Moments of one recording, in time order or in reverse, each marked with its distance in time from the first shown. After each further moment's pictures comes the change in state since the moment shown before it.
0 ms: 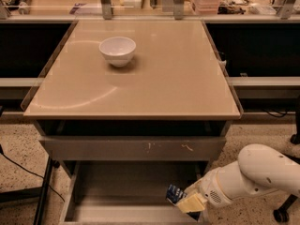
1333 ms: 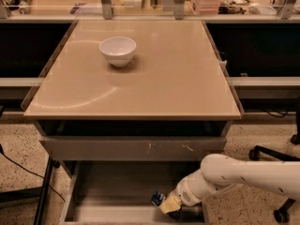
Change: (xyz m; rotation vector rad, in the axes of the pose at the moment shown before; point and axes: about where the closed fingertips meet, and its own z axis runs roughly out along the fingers) arm 0.016 -0.050 0.131 -0.038 0.063 0.084
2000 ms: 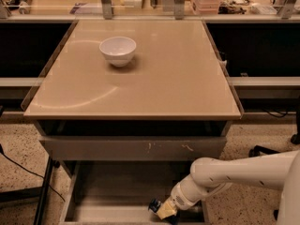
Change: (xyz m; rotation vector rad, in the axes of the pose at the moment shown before) arm 0.018 -0.005 0.040 -0.003 0.094 0.030
